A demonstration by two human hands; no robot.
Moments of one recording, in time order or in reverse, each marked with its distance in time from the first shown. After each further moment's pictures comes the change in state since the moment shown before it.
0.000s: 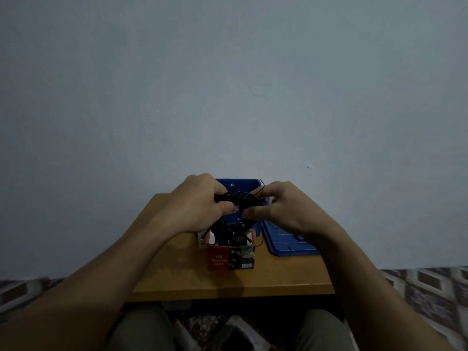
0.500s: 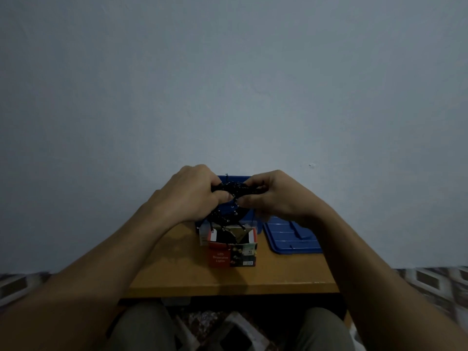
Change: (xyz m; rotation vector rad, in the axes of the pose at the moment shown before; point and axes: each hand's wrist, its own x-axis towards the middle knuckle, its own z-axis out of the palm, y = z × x) left_hand 0.010 -0.015 -0.004 0.054 0.077 -0.034; right_hand 0.028 -0.003 0.001 0.043 -0.127 -0.023
